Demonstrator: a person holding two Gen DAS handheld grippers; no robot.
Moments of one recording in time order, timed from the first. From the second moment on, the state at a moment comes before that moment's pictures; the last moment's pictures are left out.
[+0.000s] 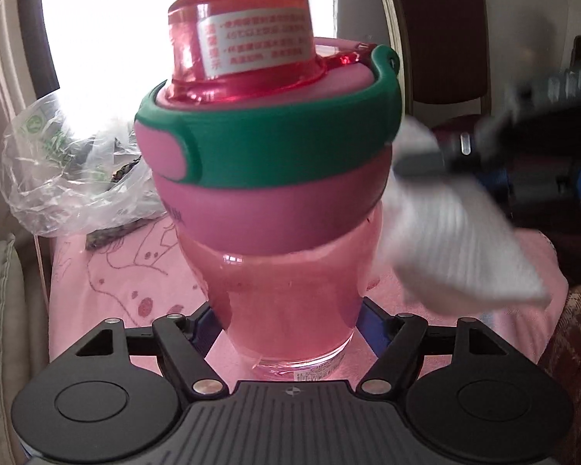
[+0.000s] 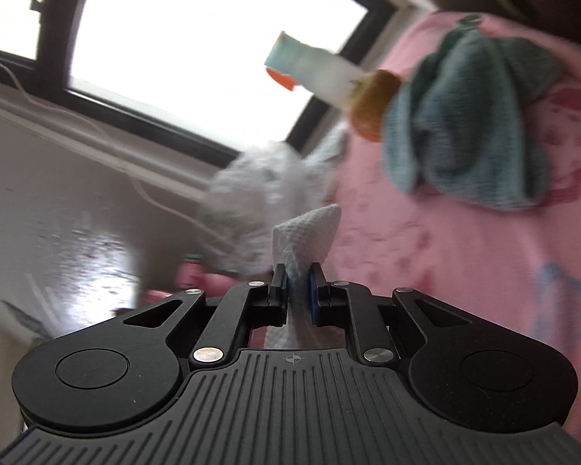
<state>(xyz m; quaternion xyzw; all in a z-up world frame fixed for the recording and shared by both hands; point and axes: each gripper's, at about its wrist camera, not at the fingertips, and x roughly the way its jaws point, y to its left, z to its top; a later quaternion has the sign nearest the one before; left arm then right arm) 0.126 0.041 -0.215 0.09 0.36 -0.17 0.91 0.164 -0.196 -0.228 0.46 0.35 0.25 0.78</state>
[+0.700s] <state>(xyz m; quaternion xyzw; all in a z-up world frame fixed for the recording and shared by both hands) 0.124 0.029 -0.216 0.10 0.35 -0.15 0.92 0.199 -0.171 -0.235 0.50 0.36 0.29 0.73</state>
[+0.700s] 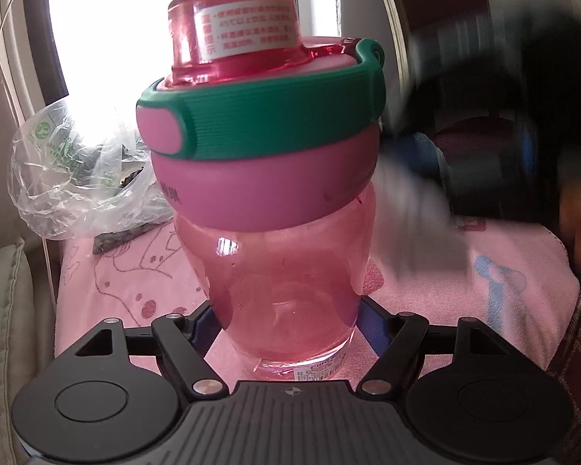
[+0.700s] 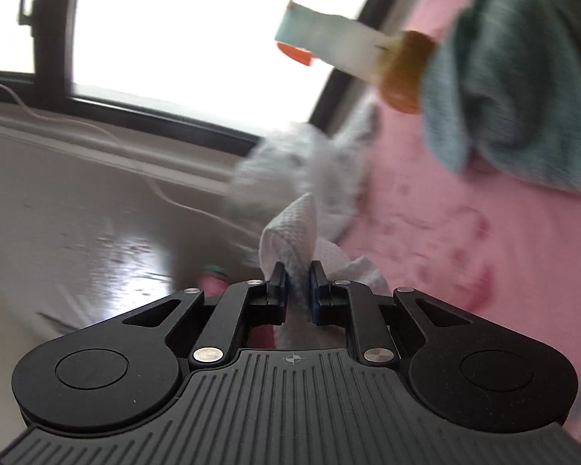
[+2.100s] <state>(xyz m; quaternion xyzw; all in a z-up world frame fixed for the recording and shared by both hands) 0.127 0.017 -0.212 0.14 0.33 -0.18 0.92 0.164 -0.198 -0.245 0.56 0.34 0.31 0.69</state>
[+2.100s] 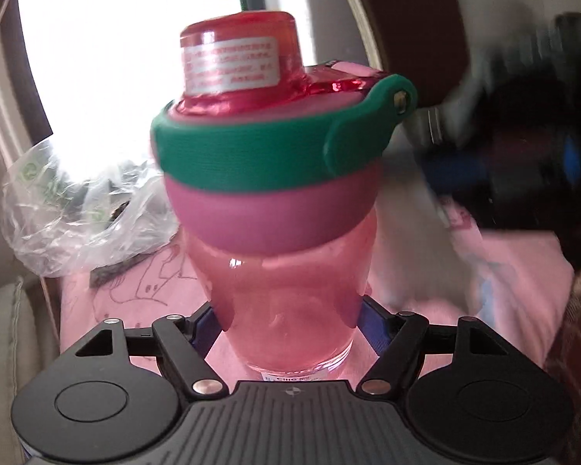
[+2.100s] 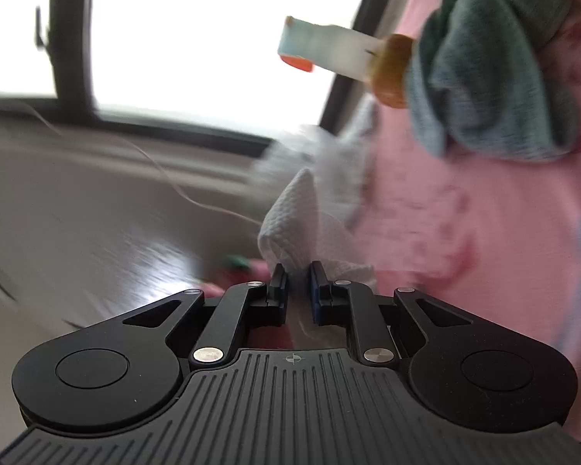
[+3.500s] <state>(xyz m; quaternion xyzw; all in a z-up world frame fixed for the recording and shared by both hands) 0.124 0.003 -0.210 0.01 0.36 0.03 0.93 0.169 -0.188 -0.279 0.46 0.42 0.18 0.76</state>
